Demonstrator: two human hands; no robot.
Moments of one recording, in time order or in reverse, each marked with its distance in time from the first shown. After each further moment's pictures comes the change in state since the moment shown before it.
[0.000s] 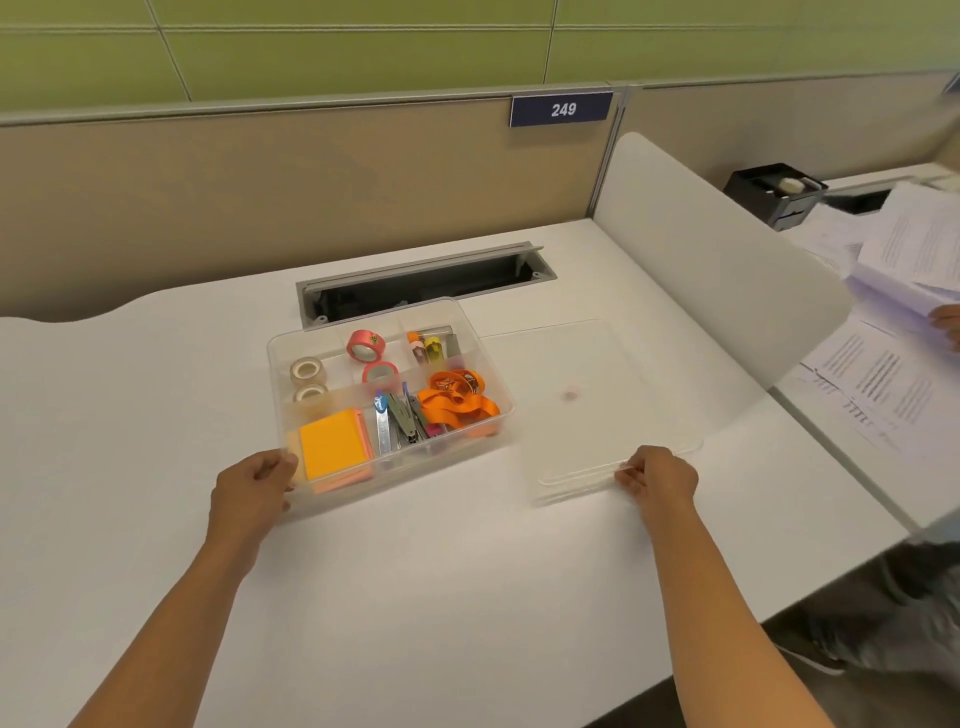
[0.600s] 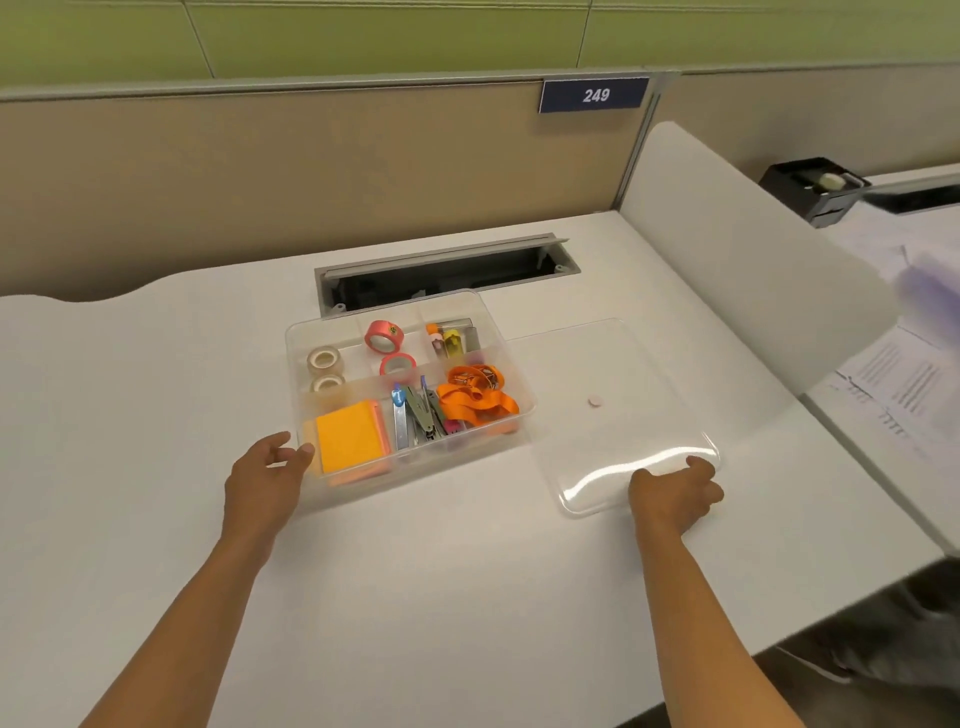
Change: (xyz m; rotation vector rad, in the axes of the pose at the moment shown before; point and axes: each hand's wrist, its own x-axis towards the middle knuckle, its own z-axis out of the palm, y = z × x) left_hand 0.001 0.002 0.000 0.071 0.048 0.017; right_hand -0.008 0.033 0.021 -0.615 0.313 -0.352
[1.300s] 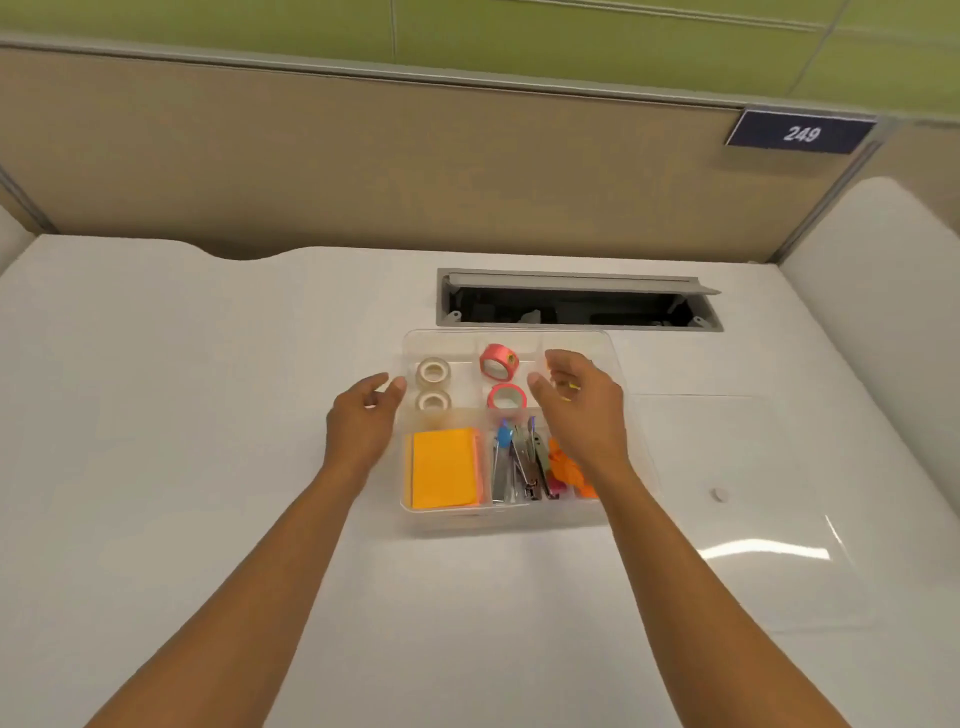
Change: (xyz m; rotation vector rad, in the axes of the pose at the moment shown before) left_hand 0.074 0.040 -0.002 -0.136 0.084 -0.028; right_hand -0.130 -0.177 0.125 0.022 -0.741 -0.821
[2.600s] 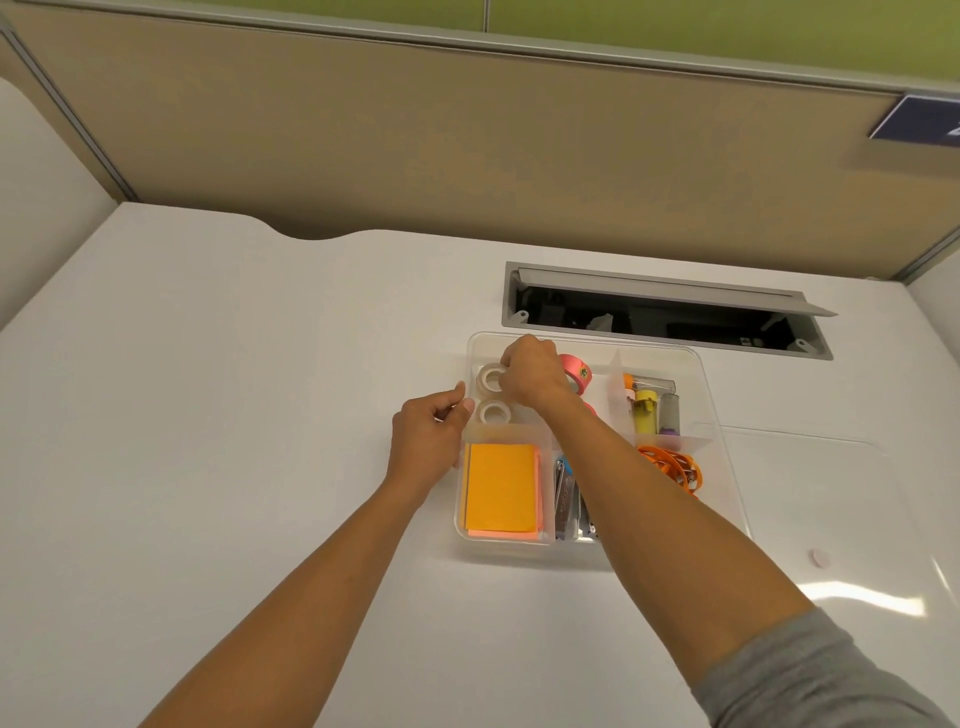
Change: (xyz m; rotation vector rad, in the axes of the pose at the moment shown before) left_hand 0.013 -0.010 0.014 -0.003 0.010 0.021; right_hand 0.097 -0.016 0.144 -0.625 -0.451 -0.068
